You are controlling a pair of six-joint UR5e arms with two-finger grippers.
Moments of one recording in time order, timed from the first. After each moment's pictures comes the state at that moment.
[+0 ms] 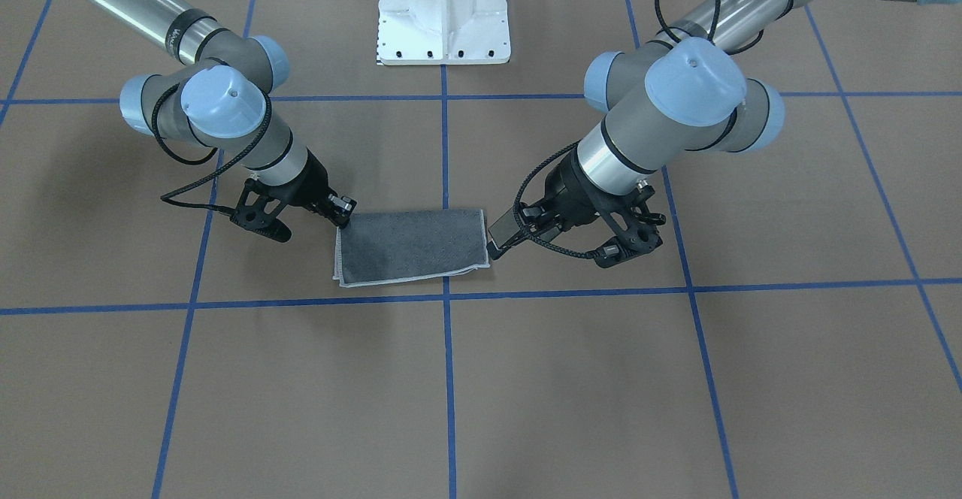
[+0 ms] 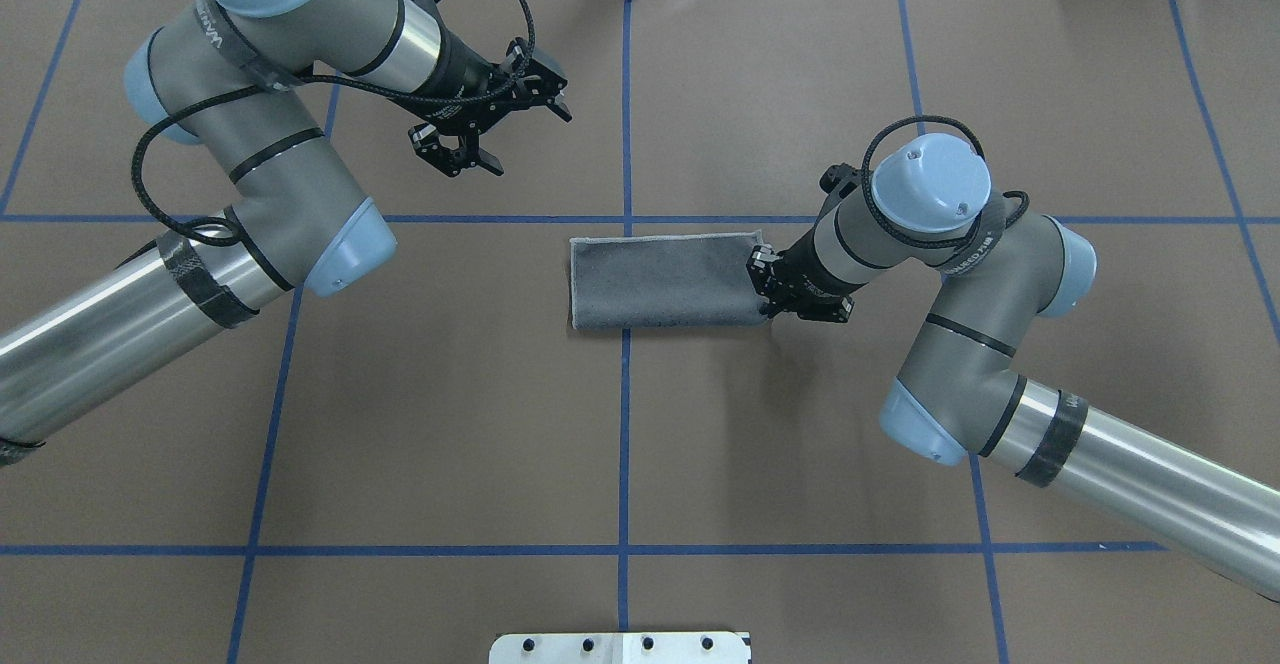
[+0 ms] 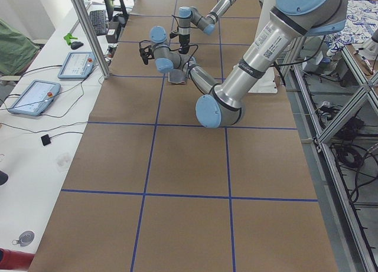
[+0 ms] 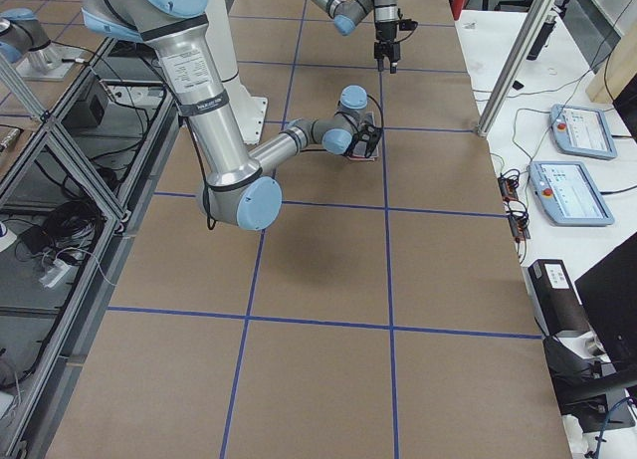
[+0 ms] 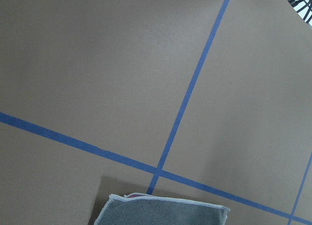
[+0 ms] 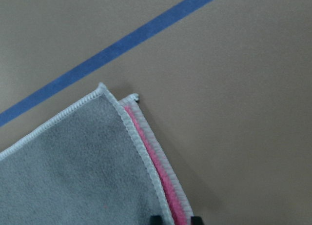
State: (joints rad) left arm -0.83 -2.31 -1.43 -2.18 -2.21 -1.69; right arm 0.65 -1.10 1.54 -1.08 2.07 1.67
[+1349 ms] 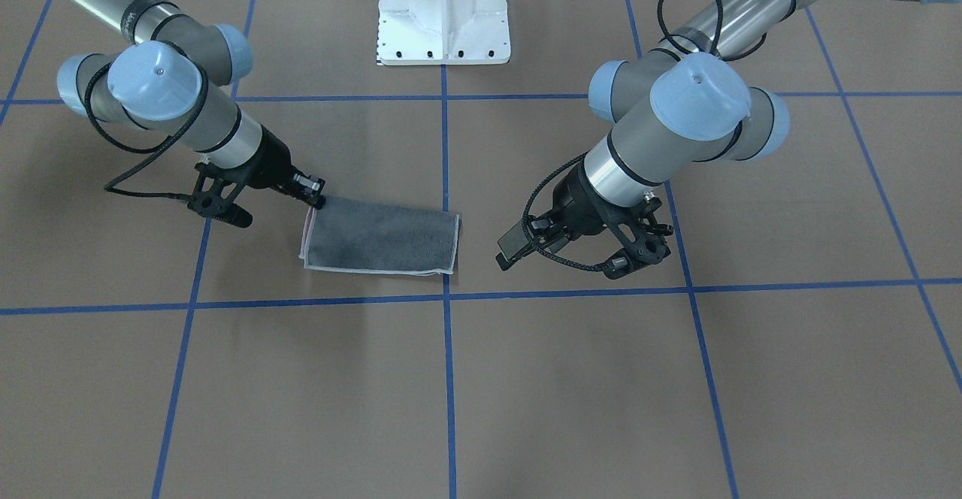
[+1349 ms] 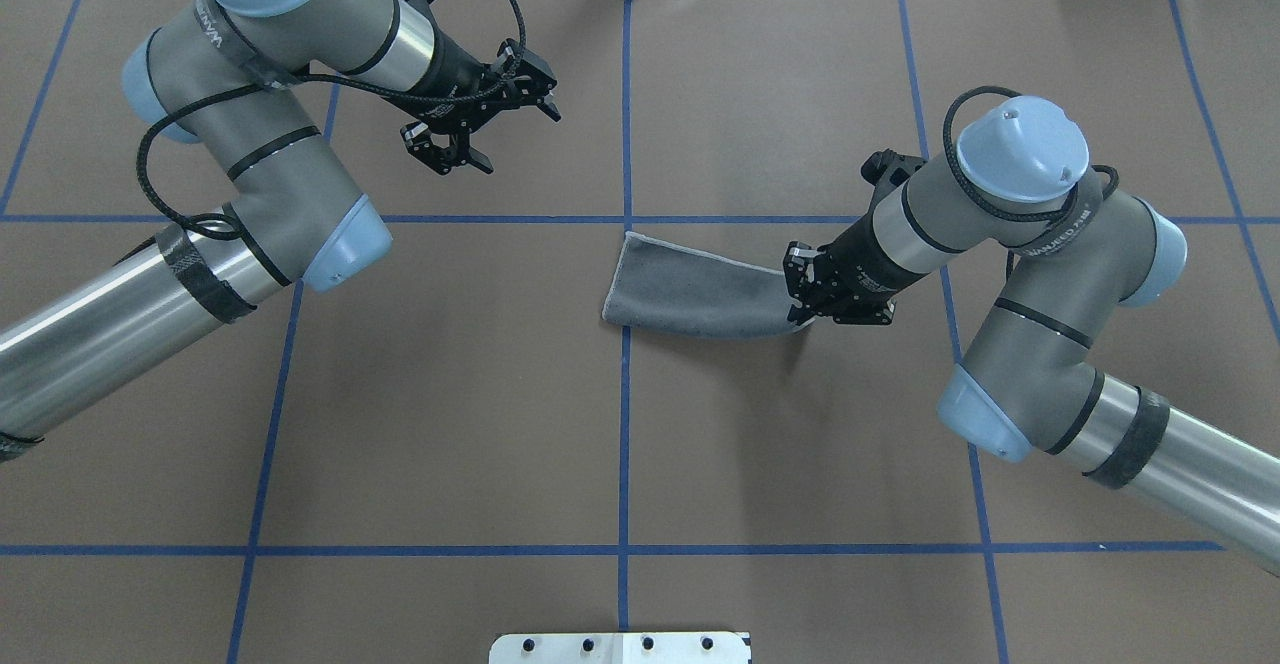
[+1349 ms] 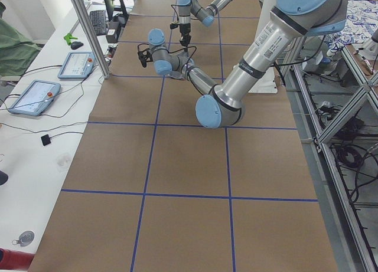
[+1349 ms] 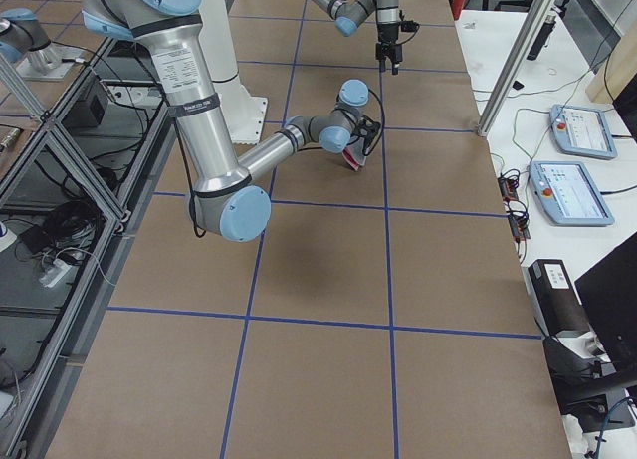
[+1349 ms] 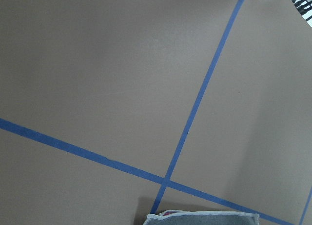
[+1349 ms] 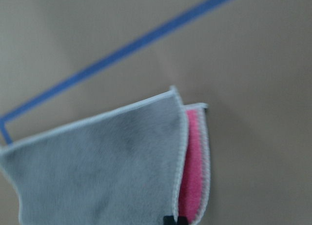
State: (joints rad) left arm -0.84 -2.30 -1.40 -2.18 -2.20 -1.68; right arm 0.68 -1.20 1.73 -1.12 2.25 1.65
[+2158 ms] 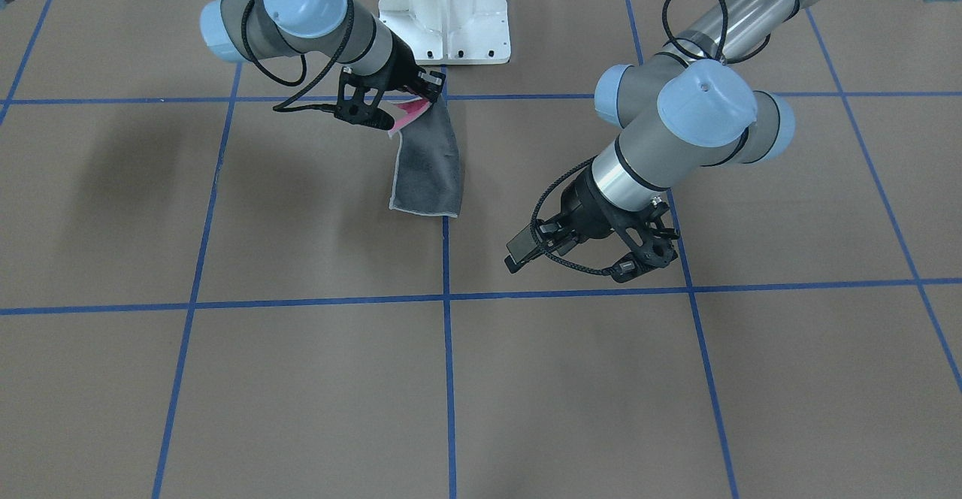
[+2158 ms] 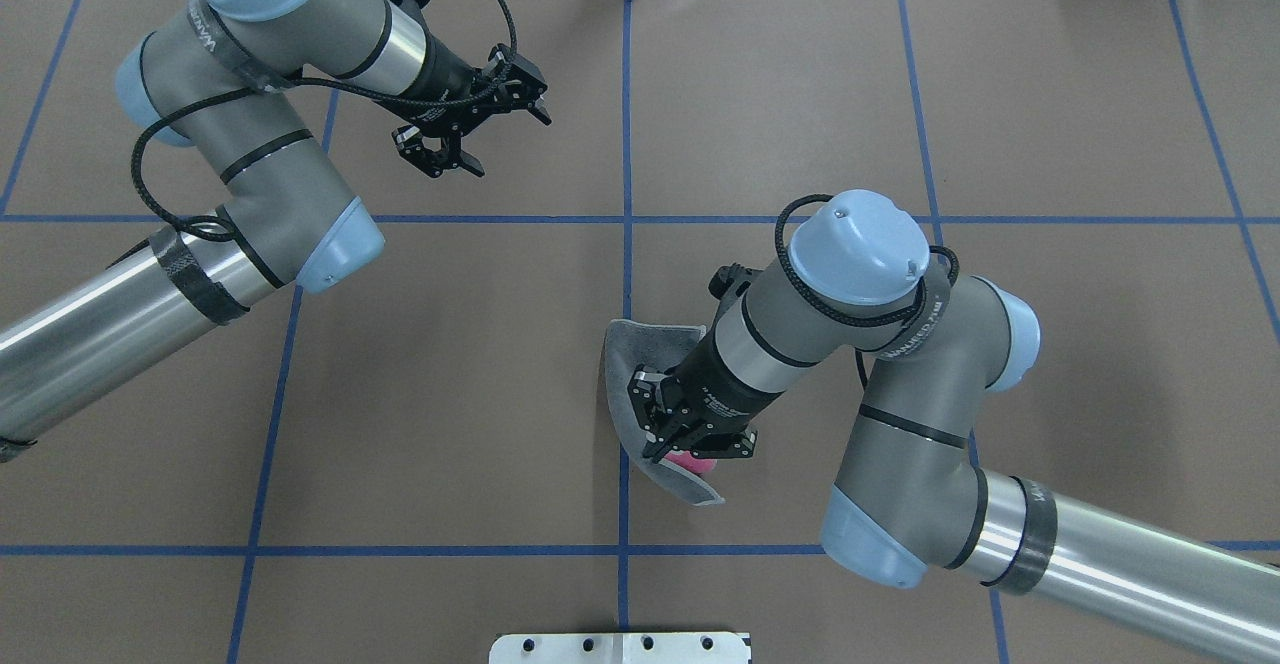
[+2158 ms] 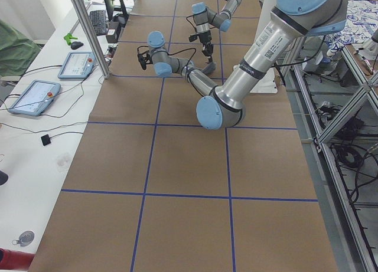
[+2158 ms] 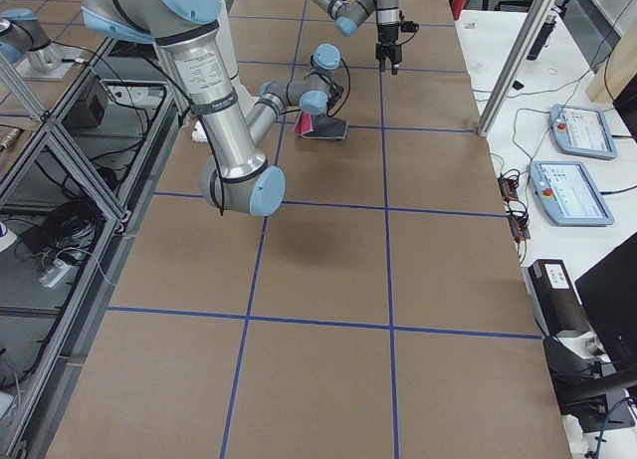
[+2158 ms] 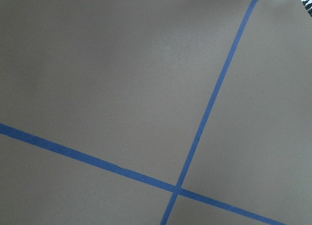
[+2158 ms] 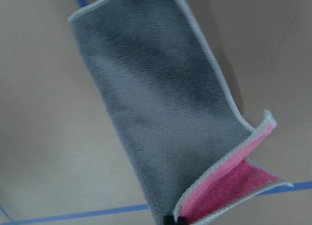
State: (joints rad) left arm -0.84 -2.29 -1.39 -2.19 -2.21 -1.66; right arm 0.47 -0.99 1.71 -1.18 2.27 1.83
